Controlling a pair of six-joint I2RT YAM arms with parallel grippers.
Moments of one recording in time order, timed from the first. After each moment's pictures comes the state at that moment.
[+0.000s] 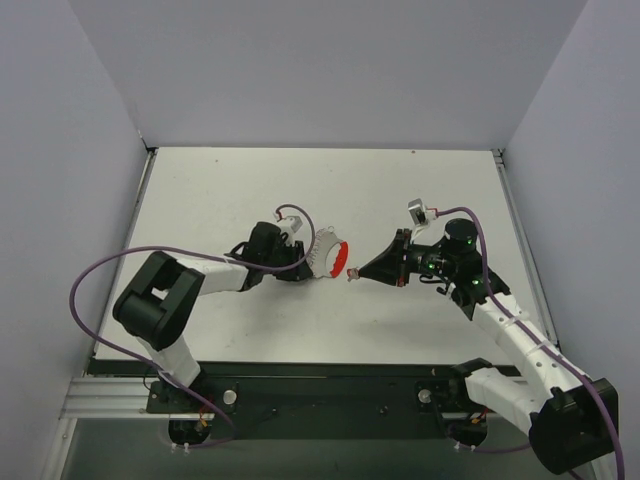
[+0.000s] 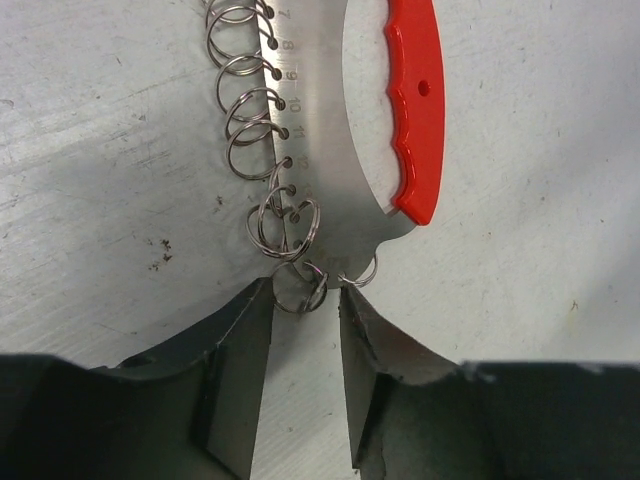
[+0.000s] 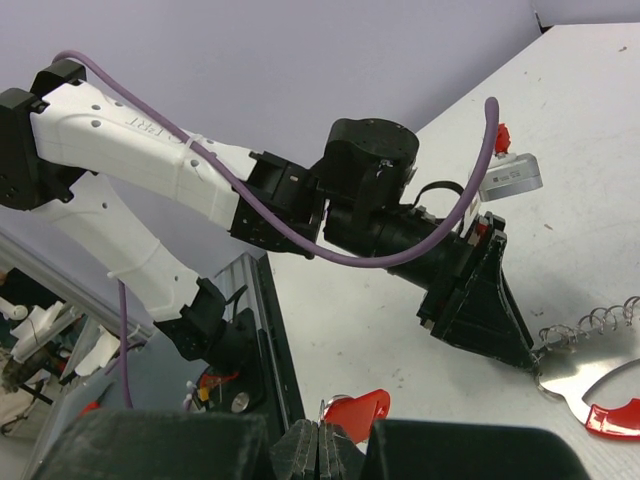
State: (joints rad) left arm -0.54 1.71 0.77 0.23 0.30 -0.43; right arm 0.32 0.98 0.63 0.08 -0.99 0.37
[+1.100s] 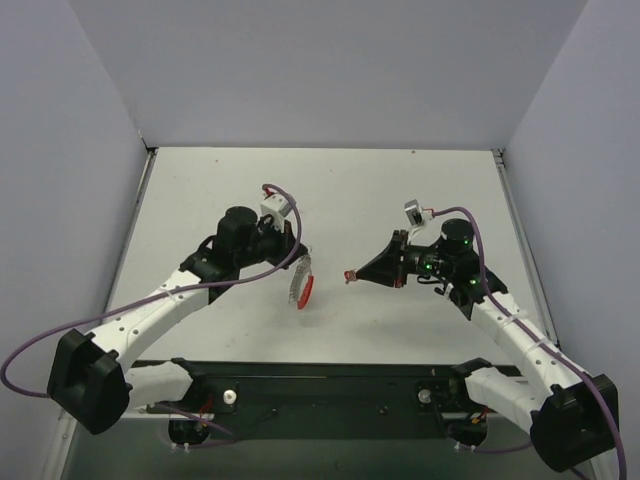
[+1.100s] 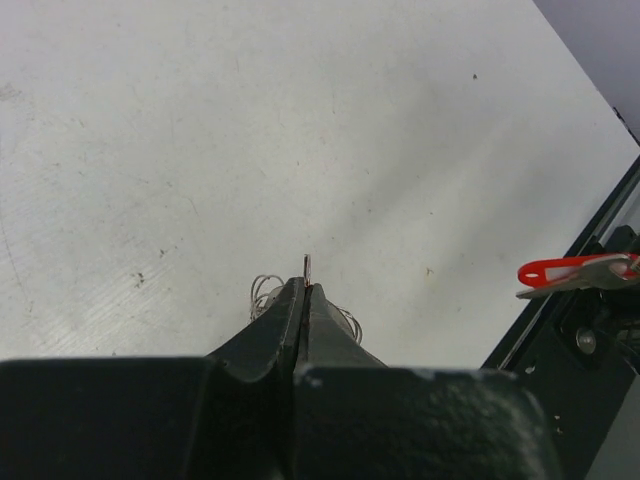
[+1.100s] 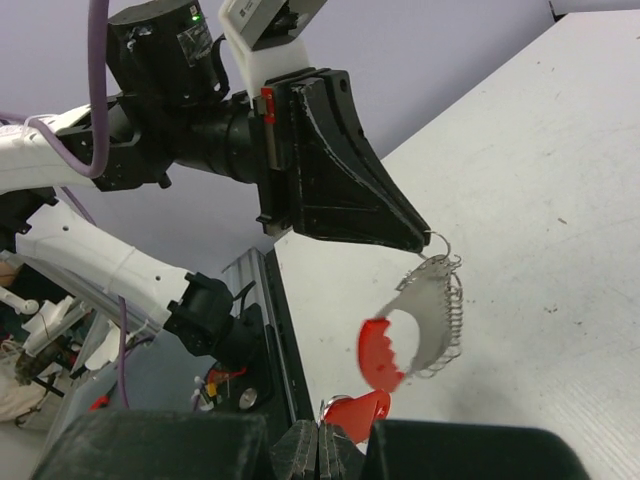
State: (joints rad) left arm -0.60 1.21 0.86 -0.06 0.29 -0.28; right arm 0.34 0.99 0.63 0.09 -0.99 0.37
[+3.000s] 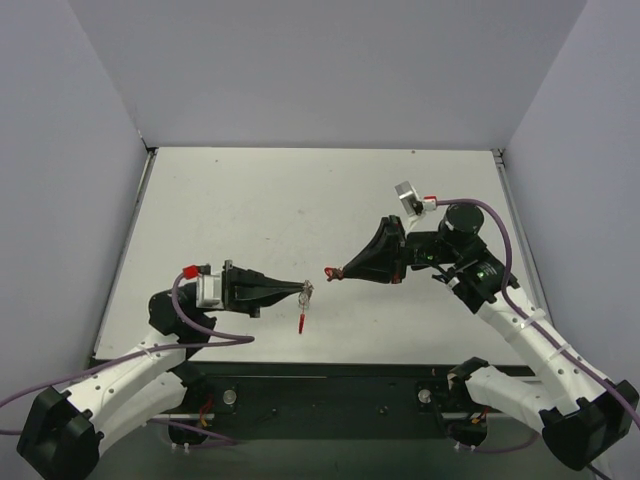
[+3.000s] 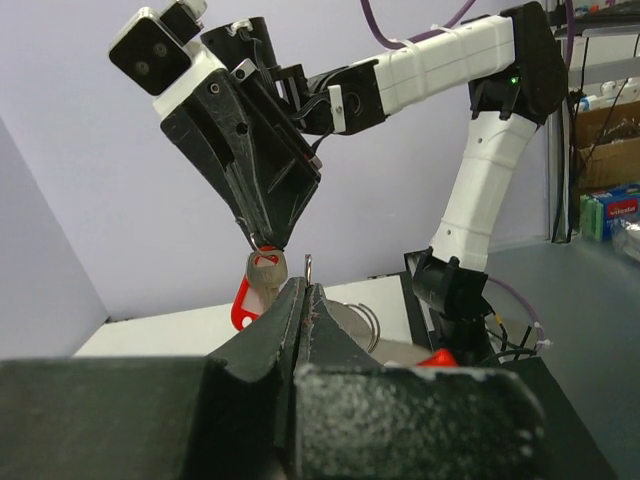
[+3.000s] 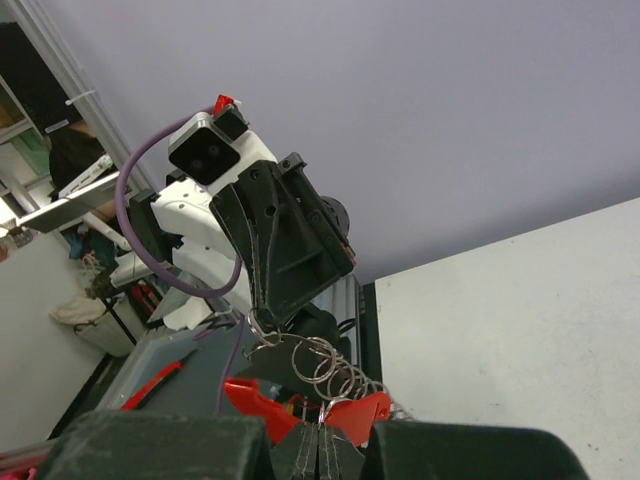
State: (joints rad) left arm -0.62 0.83 0.38 1.22 0.85 -0.39; right arm 0.51 0.98 0.89 0.08 -1.08 0.39
